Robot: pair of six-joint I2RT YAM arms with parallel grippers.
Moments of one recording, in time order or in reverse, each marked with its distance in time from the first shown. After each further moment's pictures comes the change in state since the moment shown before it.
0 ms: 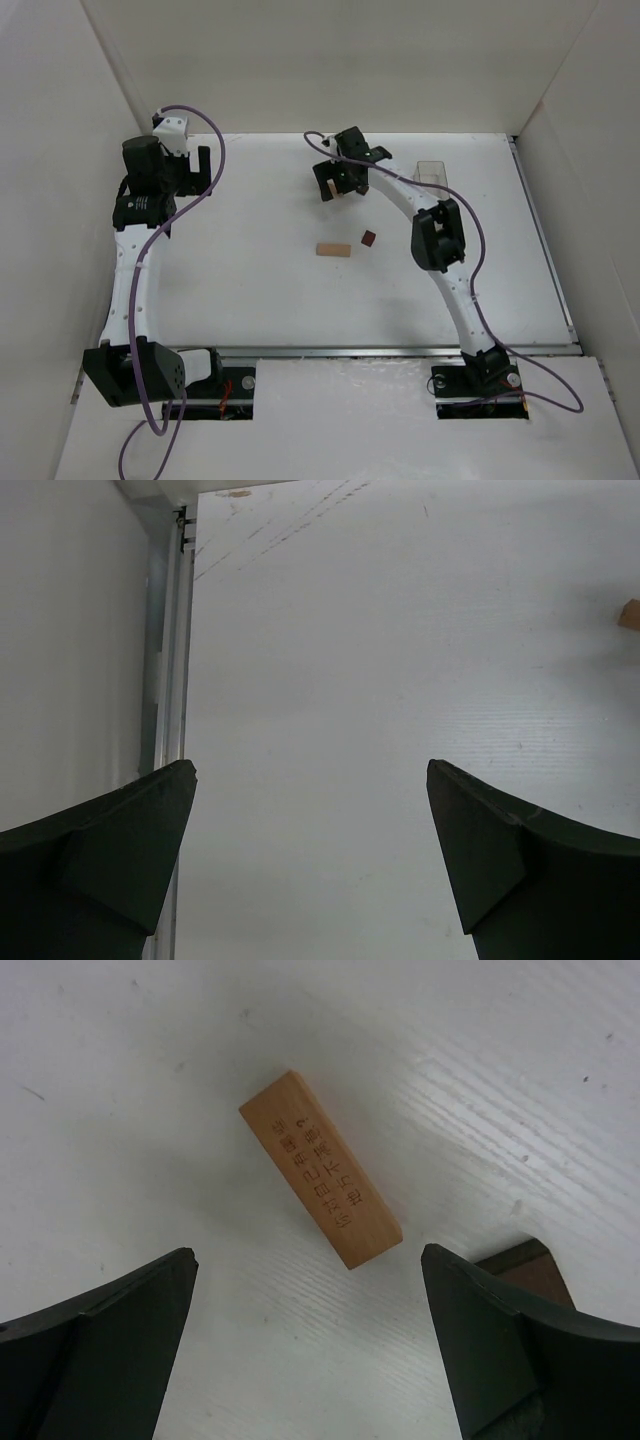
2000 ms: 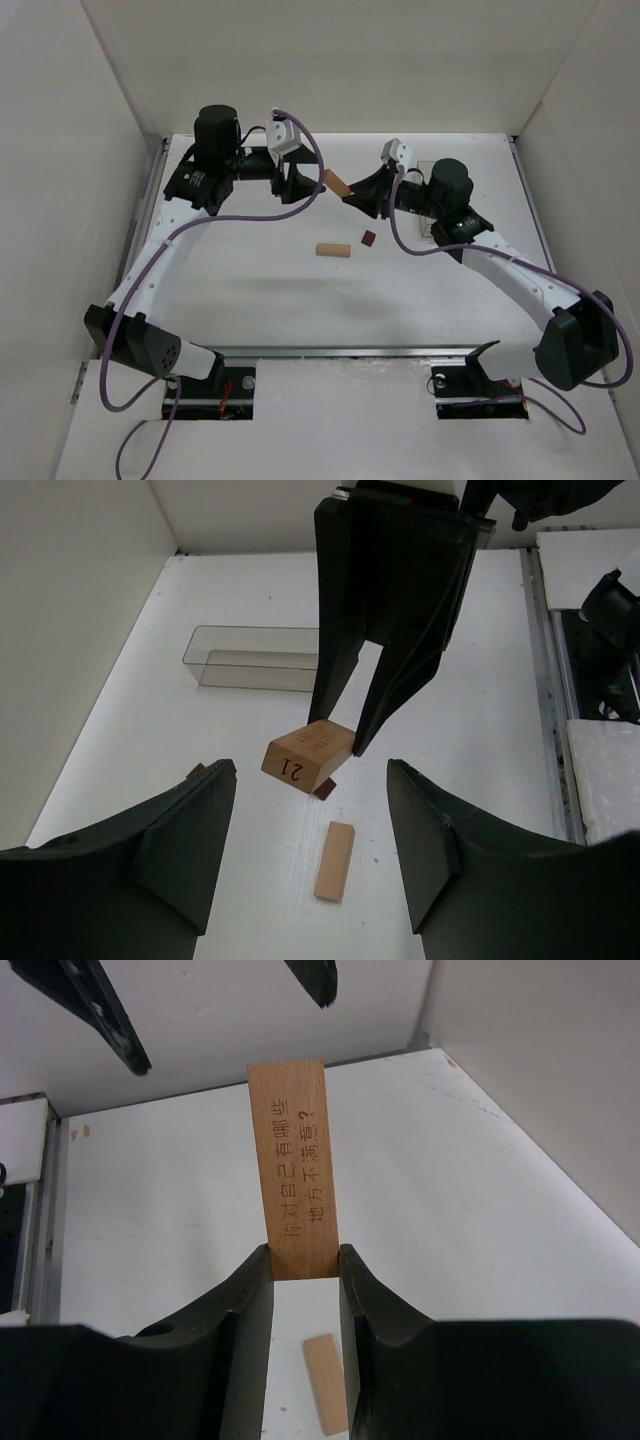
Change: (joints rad) left arm -0.439 0.170 0.247 0.076 0.983 0.238; right arm -0.007 -1.232 -1.341 1.049 -0.616 -0.084
